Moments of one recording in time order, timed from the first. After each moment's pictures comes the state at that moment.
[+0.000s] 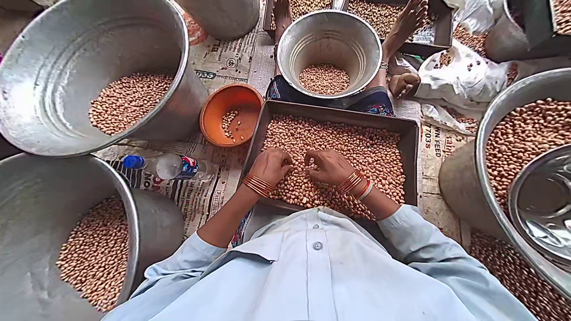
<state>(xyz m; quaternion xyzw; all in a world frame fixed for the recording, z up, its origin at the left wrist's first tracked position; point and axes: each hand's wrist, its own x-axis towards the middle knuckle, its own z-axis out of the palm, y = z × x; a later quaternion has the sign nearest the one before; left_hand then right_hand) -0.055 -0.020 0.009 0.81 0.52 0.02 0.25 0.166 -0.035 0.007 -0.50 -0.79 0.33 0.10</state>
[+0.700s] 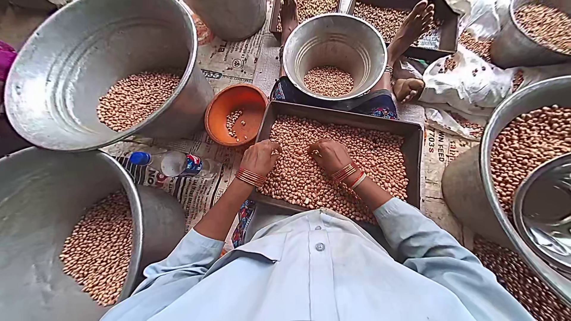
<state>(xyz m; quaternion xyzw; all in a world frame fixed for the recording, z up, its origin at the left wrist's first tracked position) -0.087 -0.001 -0.002 0.80 0.57 0.05 0.19 0.160 -0.009 -0.010 -0.54 -0.81 0.22 0.09</state>
